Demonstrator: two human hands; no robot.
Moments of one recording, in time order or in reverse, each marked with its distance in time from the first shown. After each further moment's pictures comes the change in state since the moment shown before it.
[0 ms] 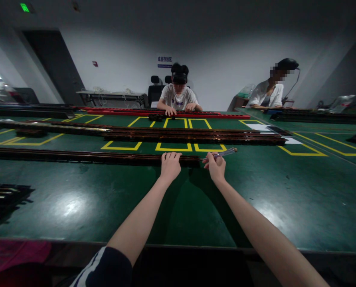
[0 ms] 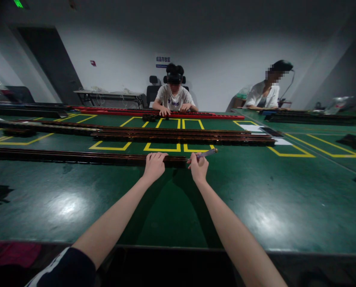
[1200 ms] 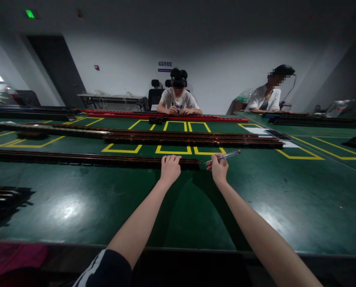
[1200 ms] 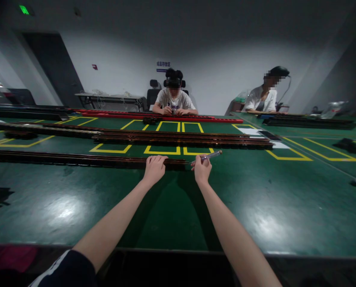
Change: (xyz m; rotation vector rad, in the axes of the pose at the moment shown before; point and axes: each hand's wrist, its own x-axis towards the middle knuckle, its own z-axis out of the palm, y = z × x) left_hand 0.000 -0.002 0.002 -0.040 -0.004 -0.005; right_hand 0.008 0.001 -0.008 0.028 0.099 0.039
